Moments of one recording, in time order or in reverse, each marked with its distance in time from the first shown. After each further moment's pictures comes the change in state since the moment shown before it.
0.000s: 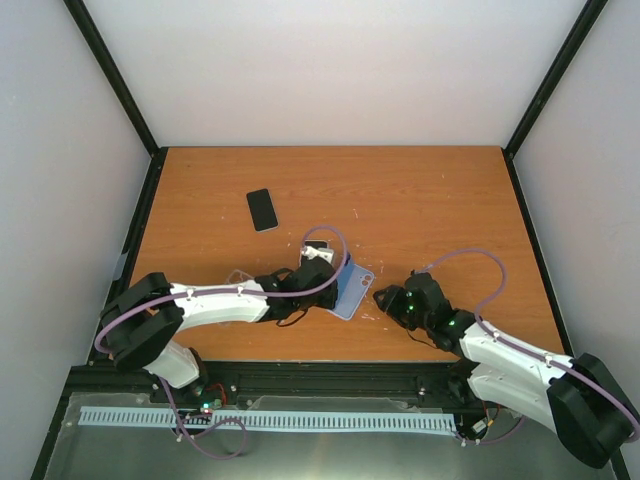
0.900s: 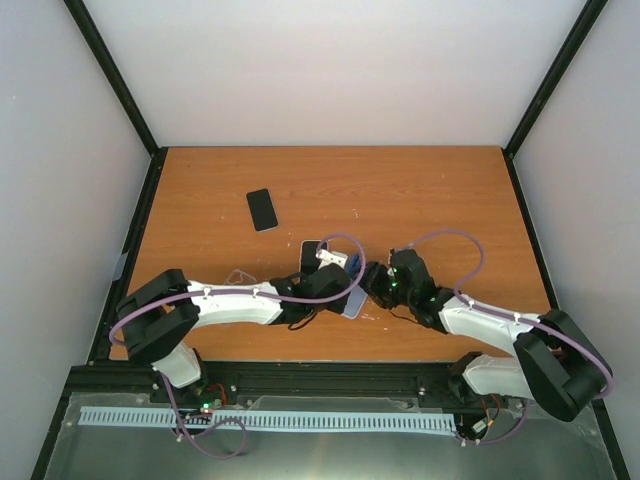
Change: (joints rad) left arm -0.071 0.082 0.063 -0.006 -0.110 0.068; right arm 0.000 0.278 0.171 0.210 -0.146 0.058
